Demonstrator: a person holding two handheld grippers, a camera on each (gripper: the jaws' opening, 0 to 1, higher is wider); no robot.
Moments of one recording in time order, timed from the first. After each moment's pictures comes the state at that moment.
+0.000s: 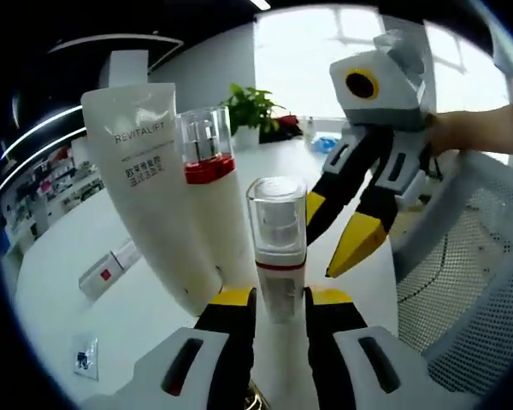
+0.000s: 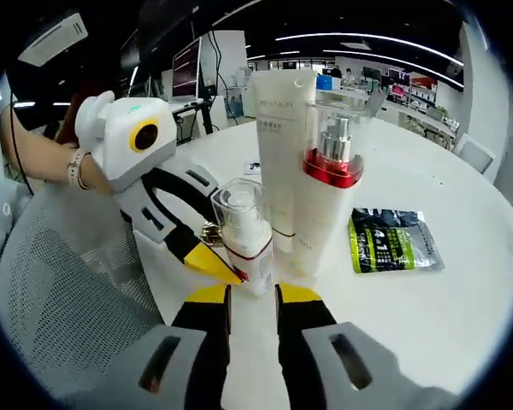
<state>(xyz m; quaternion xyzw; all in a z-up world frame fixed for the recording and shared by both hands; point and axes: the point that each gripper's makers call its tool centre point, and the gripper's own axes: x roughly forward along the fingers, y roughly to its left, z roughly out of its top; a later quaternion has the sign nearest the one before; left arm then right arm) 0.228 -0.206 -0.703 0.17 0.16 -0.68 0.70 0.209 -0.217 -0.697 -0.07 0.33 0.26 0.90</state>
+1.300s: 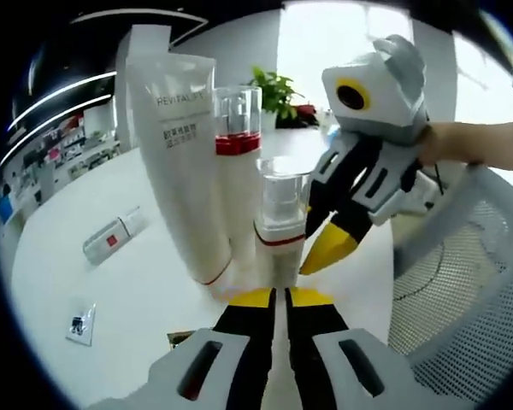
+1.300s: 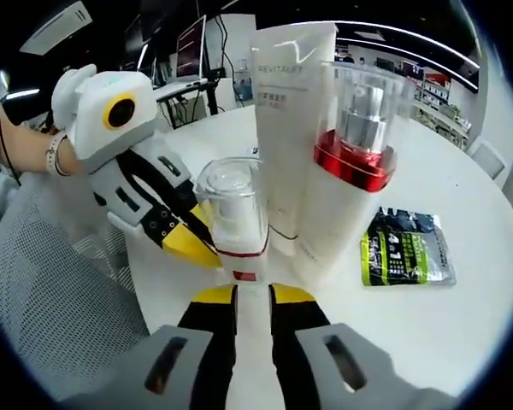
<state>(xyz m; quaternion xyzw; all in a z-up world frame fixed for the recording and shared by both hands) 0.230 -0.188 -0.710 0.16 0.22 -0.66 0.70 0.228 -0.214 -0.714 -0.10 0.36 0.28 0.88</state>
